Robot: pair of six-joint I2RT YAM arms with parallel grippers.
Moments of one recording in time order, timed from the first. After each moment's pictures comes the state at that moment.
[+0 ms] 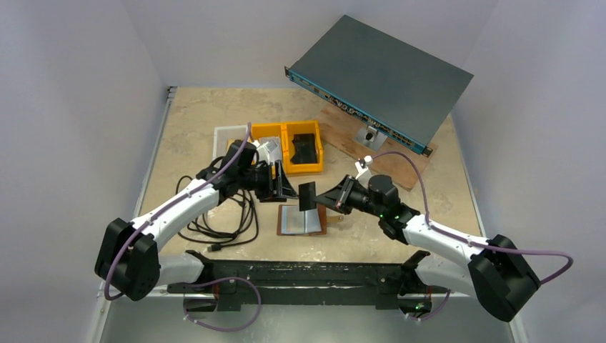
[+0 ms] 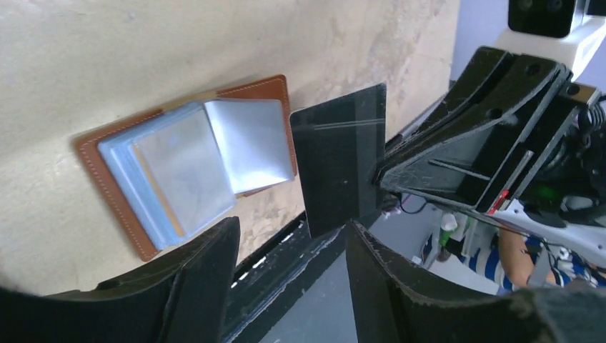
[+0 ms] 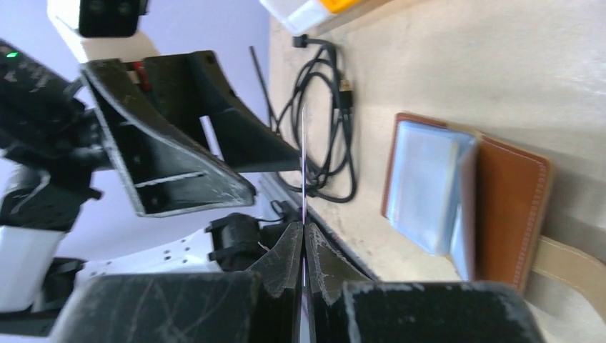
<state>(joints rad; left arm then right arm) -0.51 1.26 0.83 -0.37 0.53 -0.71 0.66 1.08 0.37 0.39 -0.32 1.21</state>
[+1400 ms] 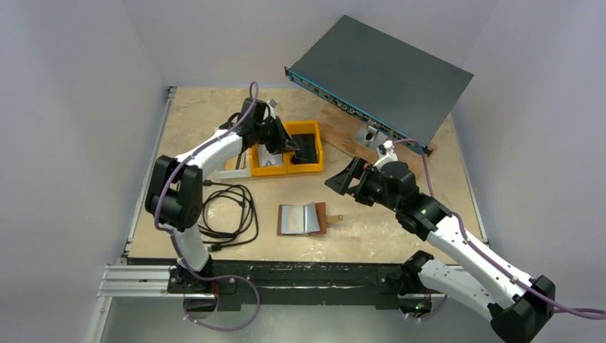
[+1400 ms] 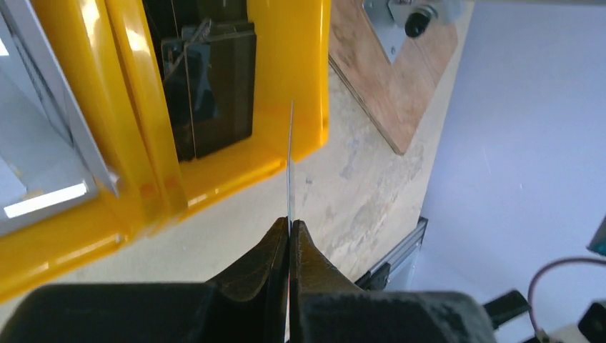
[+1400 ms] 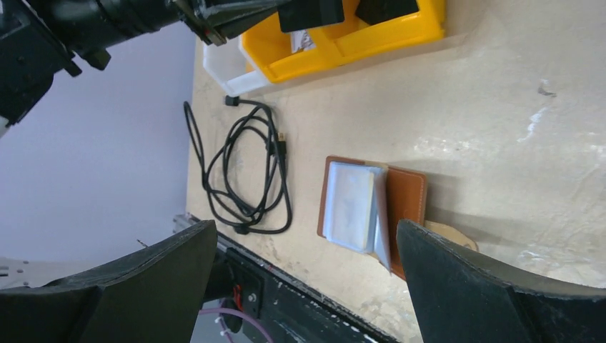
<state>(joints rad) -0.38 1.76 1.28 -0.28 0.49 -0.83 0.65 0.85 0.69 -0.27 -0.07 0.96</state>
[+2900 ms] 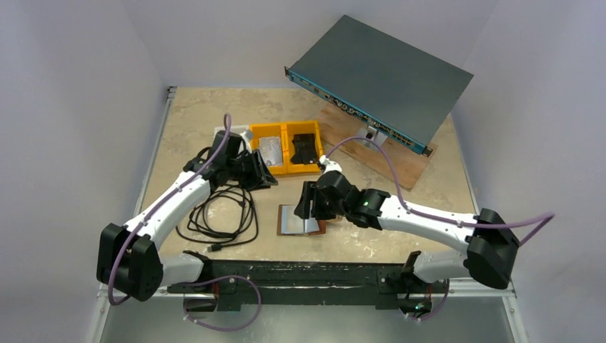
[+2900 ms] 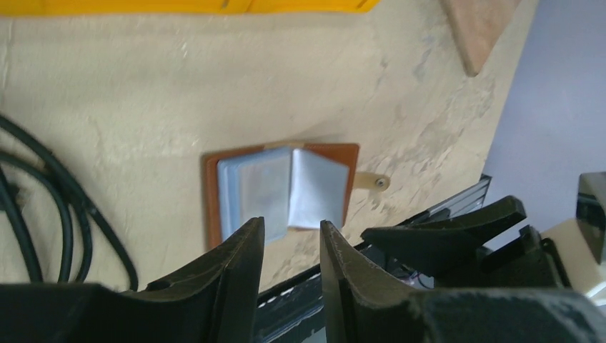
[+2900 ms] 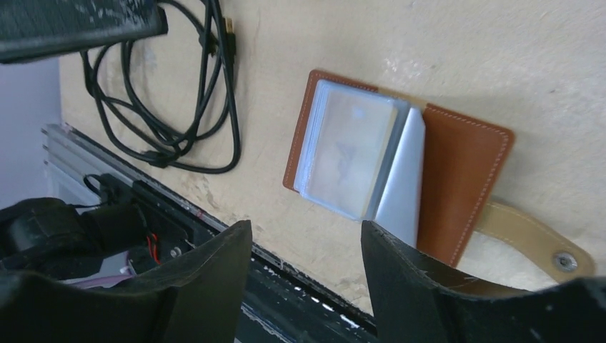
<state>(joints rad) -0.37 1.29 0.96 -0.52 0.38 -0.73 0.99 1.26 0.83 -0.29 0.10 0.90</state>
